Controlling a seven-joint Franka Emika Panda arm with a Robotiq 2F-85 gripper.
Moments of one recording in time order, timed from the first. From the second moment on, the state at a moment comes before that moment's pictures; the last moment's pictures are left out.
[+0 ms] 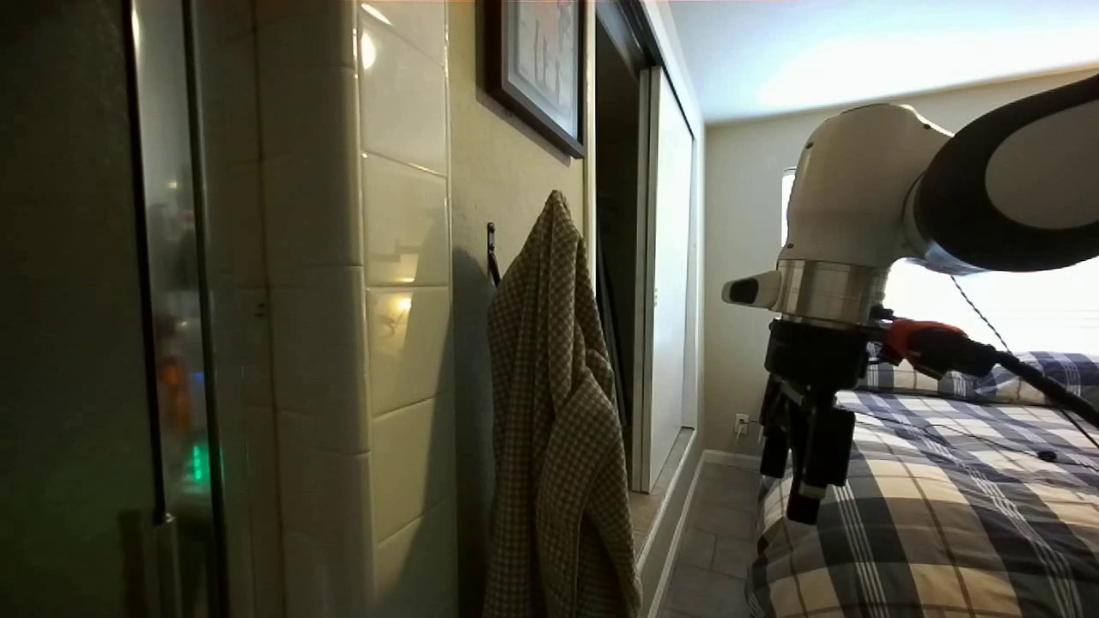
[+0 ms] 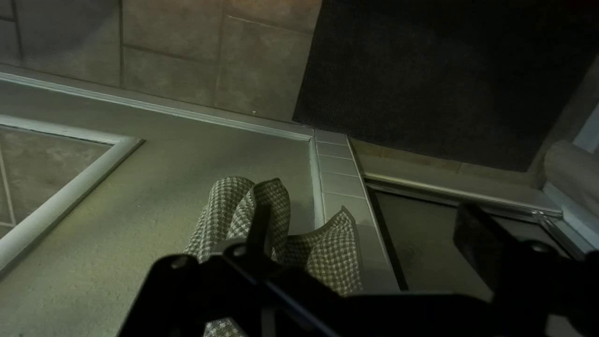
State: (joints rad) arm 0.07 -0.42 -0.07 -2.62 -0.01 2.37 -0.28
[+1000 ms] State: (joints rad) arm -0.10 -0.48 0.03 -2.30 -0.22 2.27 0.05
